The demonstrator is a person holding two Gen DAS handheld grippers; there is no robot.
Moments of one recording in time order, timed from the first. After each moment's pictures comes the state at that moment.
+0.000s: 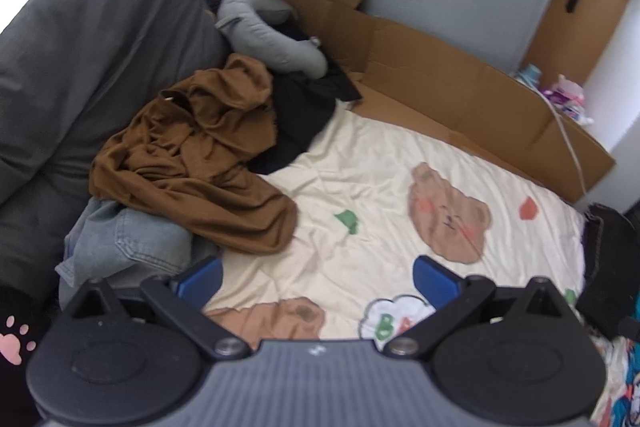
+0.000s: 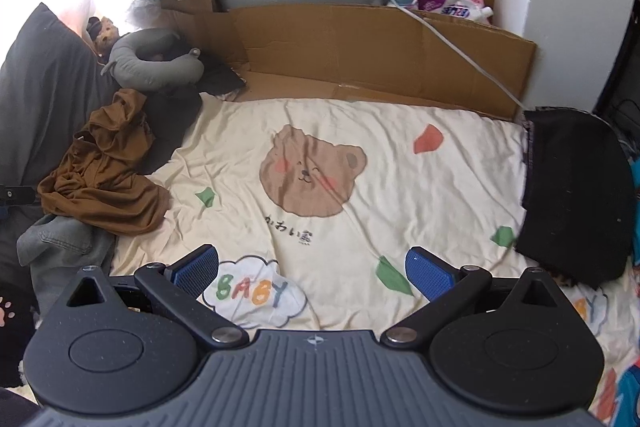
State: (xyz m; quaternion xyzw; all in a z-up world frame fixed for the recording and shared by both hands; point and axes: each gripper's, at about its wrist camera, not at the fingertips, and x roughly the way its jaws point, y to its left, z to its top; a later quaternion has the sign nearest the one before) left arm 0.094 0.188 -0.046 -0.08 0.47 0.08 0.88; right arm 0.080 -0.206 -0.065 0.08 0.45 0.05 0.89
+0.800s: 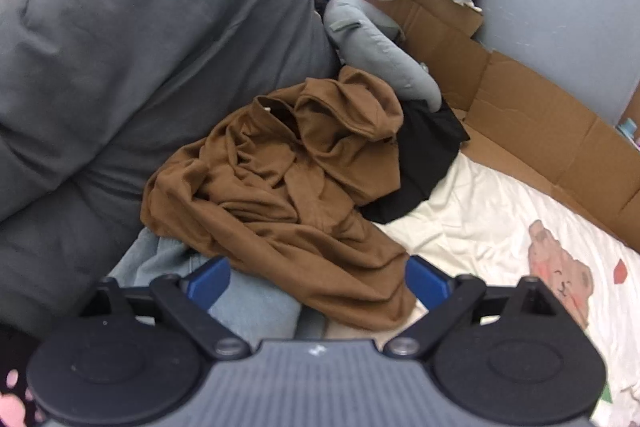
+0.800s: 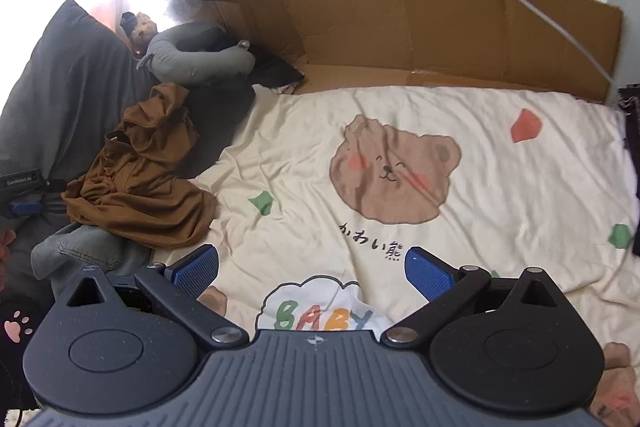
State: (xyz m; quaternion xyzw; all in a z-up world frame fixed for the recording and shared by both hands) left arm 0.145 0.323 -0.133 -0.09 0.42 0.15 0.89; right arm 0.126 -0.142 -0.165 0.13 0.43 0.12 0.88
